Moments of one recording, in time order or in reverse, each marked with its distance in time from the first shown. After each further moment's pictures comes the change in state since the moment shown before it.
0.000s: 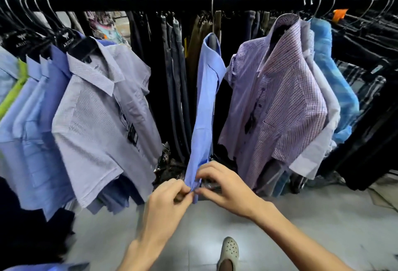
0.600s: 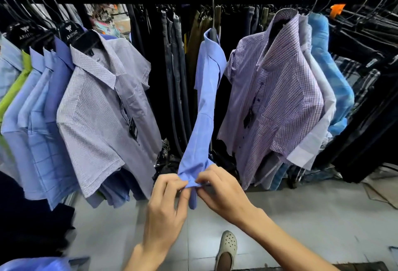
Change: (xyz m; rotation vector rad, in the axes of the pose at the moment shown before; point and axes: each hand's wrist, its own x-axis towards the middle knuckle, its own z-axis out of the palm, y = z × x) left_hand -0.030 0.004 0.000 -0.087 0.271 0.246; right_hand -0.019 -0.019 0.039 -0.239 0.368 -0.140
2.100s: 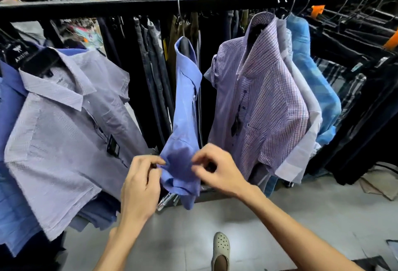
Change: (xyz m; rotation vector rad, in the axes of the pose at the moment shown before) left_hand 0.103 -0.014 0.027 0.007 -0.155 -0.457; right_hand 0.063 0.084 -0.036 0.311 -0.100 0.371
